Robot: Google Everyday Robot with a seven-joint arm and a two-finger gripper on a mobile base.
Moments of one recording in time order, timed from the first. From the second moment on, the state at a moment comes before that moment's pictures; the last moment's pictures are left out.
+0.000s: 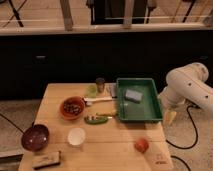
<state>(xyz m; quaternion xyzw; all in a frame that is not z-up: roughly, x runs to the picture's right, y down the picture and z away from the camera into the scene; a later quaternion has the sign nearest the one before) 0.292 0.109 0.681 -0.28 0.02 0.03 0.96</state>
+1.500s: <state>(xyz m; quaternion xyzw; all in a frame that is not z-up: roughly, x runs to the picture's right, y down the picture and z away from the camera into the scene) 0.259 0.183 0.683 -0.30 0.03 -0.10 0.95</state>
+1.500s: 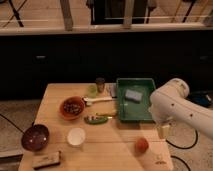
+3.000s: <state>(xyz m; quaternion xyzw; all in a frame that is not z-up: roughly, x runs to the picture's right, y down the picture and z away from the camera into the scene) 0.240 0.261 0.698 -0.33 -0.04 -0.19 0.93</state>
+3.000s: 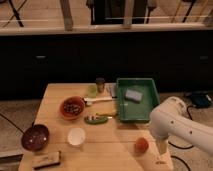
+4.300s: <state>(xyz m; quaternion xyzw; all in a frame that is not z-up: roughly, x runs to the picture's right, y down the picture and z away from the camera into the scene) 0.242 0.304 0.718 -0.34 -0.09 -0.27 0.90</state>
